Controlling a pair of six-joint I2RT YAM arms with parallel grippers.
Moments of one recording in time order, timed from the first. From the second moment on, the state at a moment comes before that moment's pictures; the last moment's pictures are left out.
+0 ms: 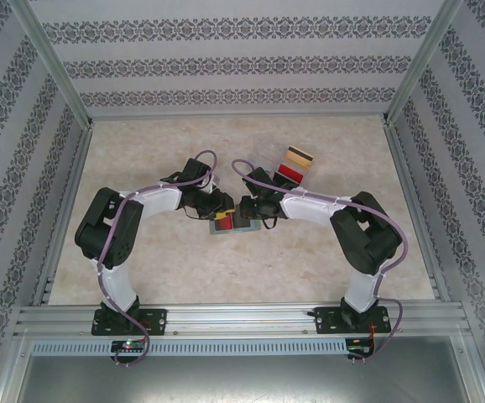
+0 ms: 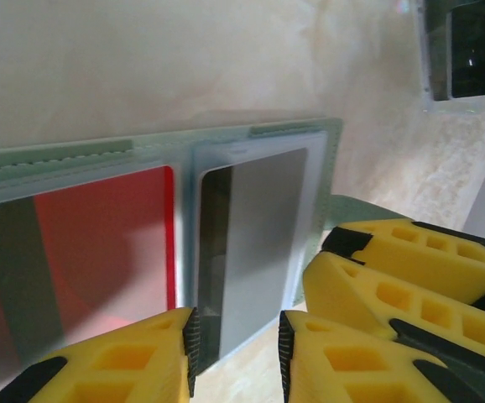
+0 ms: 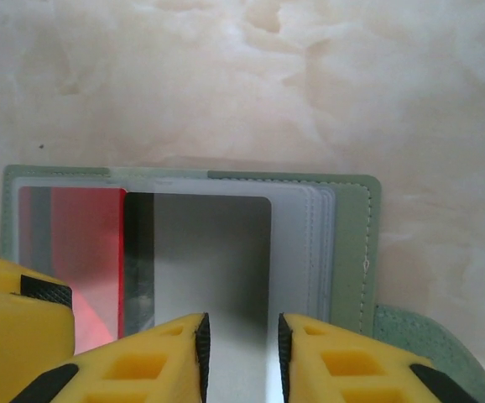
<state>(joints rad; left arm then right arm) -0.40 1.85 1.07 -0.27 0.61 -0.82 0.67 1.83 1.11 -0.34 -0.05 0.63</state>
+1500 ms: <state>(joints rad) -0.39 1.89 1.07 -0.26 0.68 -0.79 0.67 1.92 1.19 -0.39 -0.09 0.62</state>
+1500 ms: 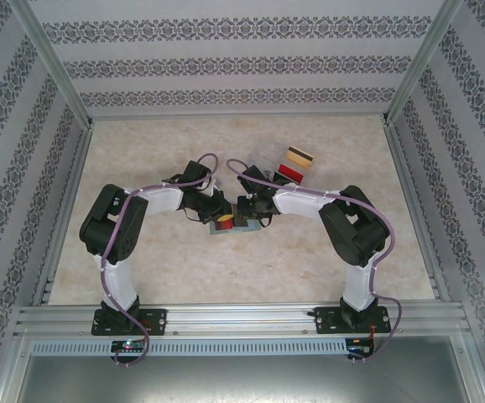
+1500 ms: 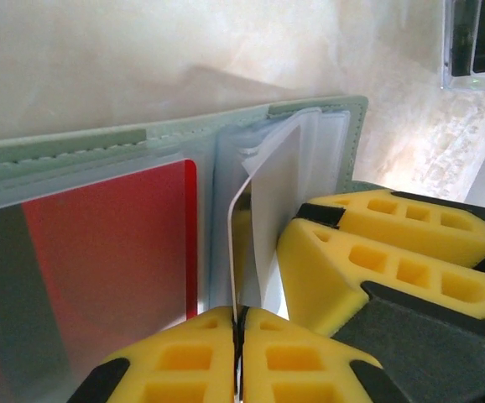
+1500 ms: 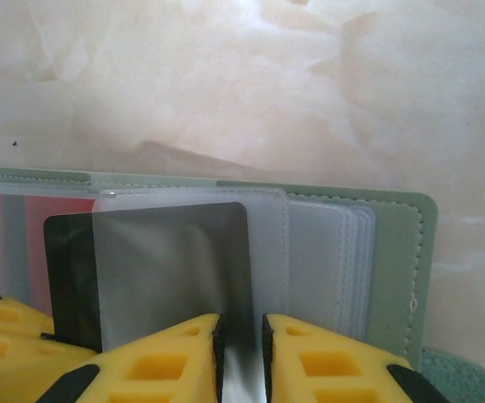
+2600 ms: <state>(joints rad) -0.21 1.42 1.03 -0.30 0.83 -0.69 0.47 1.66 1.08 0.13 -0.68 0.77</state>
